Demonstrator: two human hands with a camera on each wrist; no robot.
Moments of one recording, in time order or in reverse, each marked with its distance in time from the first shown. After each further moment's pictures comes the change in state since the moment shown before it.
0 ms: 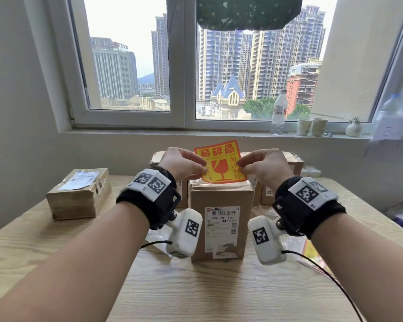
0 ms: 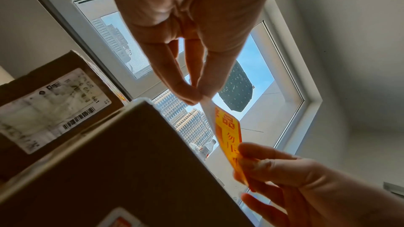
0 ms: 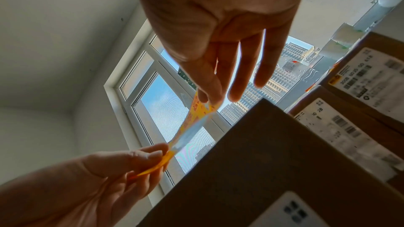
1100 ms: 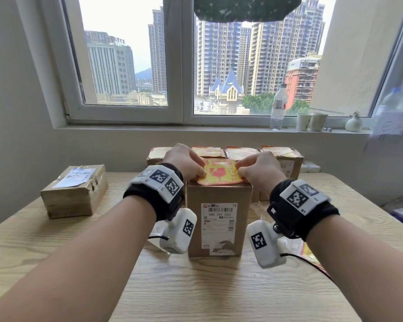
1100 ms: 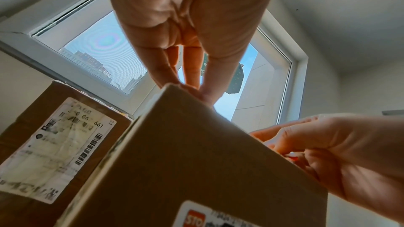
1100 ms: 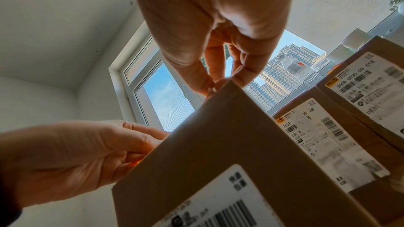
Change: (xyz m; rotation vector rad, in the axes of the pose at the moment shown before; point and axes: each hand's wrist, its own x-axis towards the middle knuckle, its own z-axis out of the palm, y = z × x) left_hand 0.017 -0.008 0.011 0.454 0.072 0.075; right_hand 0.007 0.012 0.013 -0.243 0.011 0.034
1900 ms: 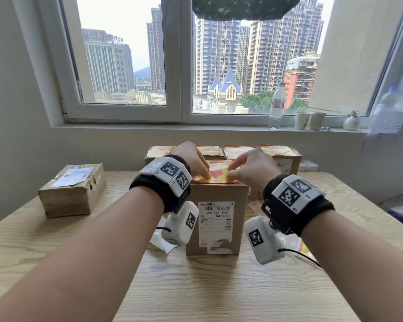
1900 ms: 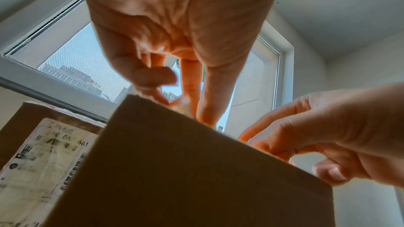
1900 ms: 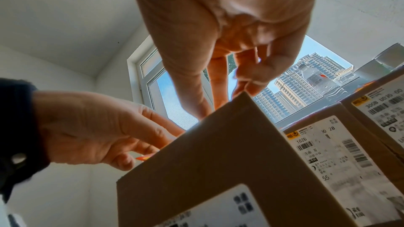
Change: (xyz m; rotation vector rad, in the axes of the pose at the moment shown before) left_hand 0.008 0.013 0.002 0.266 -0.120 0.018; right_hand -0.007 -0.010 -0.003 -0.287 -0.091 -0.130
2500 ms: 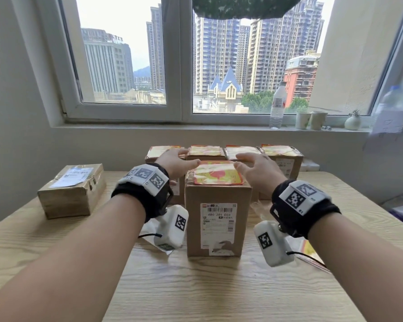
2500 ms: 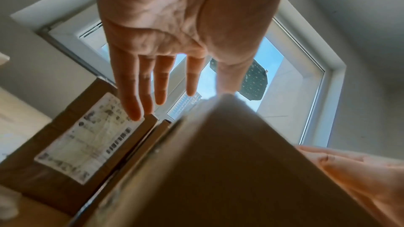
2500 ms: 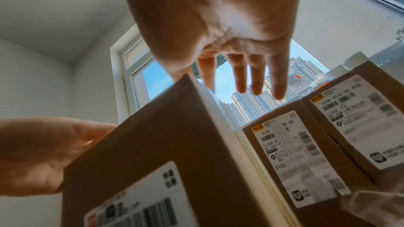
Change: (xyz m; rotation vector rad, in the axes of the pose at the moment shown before) left_hand 0.007 -0.036 -0.003 -0.184 0.037 -0.016; right_hand 0.008 0.020 0.007 0.004 -0.024 -0.035
